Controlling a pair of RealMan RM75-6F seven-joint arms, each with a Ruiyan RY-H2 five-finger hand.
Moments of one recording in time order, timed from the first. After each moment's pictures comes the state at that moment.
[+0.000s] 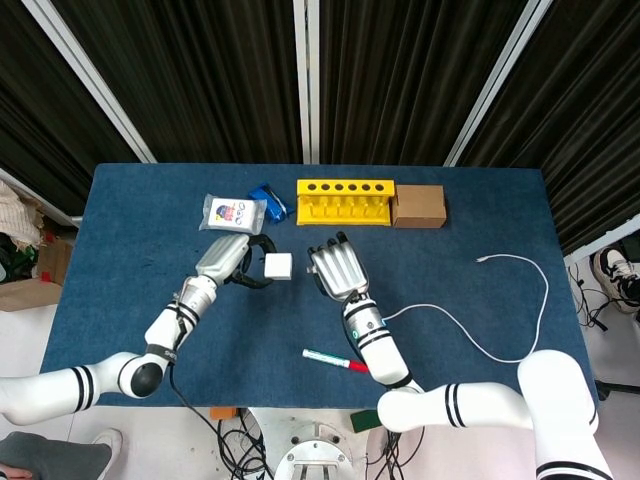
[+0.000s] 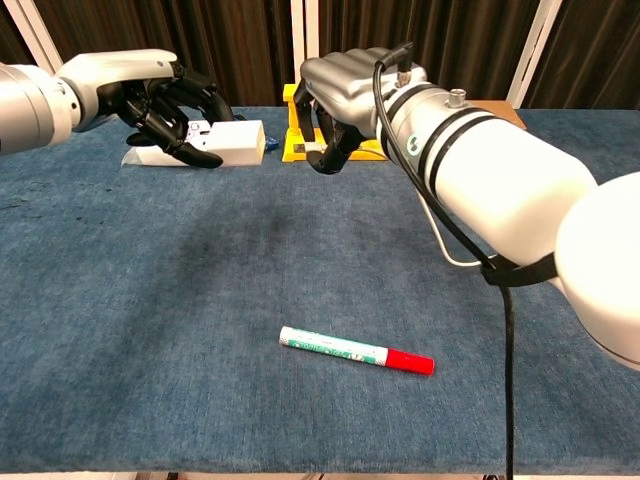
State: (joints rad) left arm -0.78 -1.46 -0.28 -1.58 0.99 0.81 -0.04; right arm 0.99 -1.84 0.30 -1.55 -0.78 1.22 -0.93
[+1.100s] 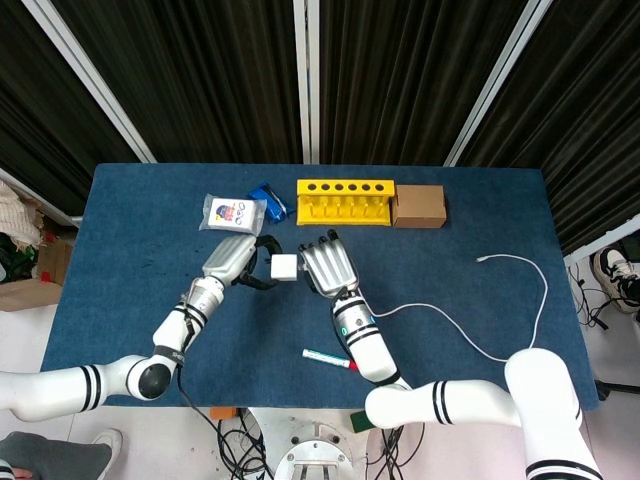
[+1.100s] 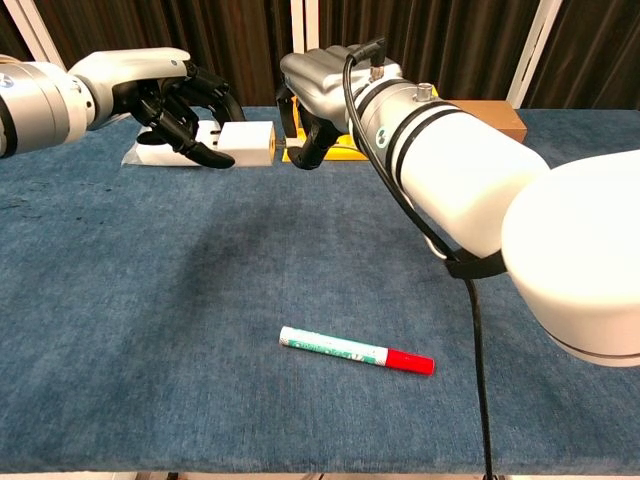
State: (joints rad) left arm -0.82 -1.46 -0.27 -1.62 0.89 0.86 0.06; right arm 1.04 -1.89 0.34 -1.51 -0.75 1.21 -0.94
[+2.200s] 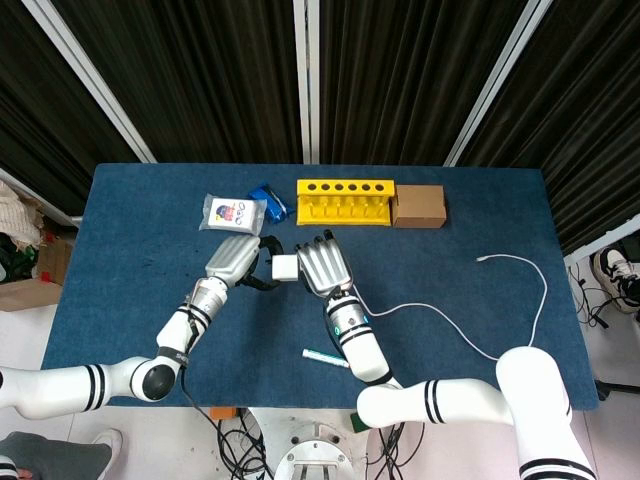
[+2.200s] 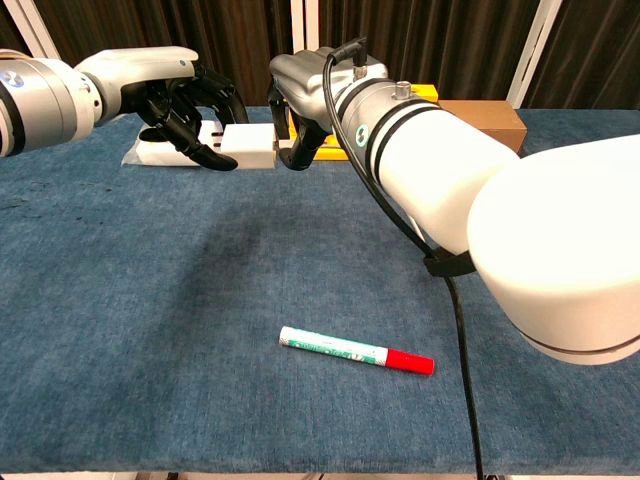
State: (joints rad) left arm -0.85 -1.47 -0.25 -1.65 0.84 0.89 0.15; right arm 1.08 -1.92 0.36 -1.49 -0.70 1.22 -0.98
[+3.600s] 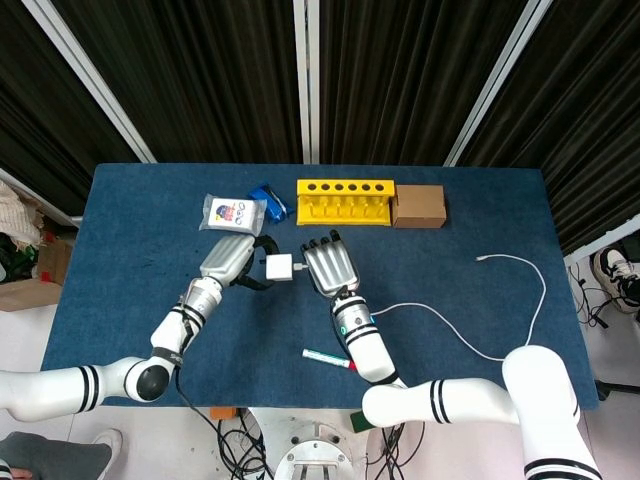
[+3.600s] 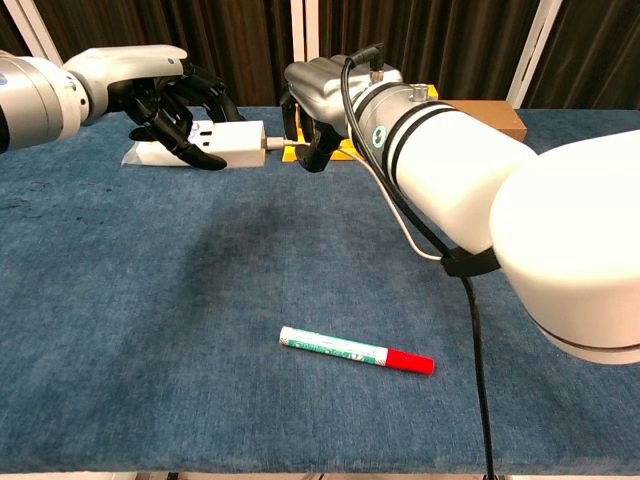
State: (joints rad) left arm -0.83 -1.44 -0.24 -1.65 0.86 0.89 0.12; right arm 1.07 -1.89 0.35 -1.52 -0.66 1.23 -0.95
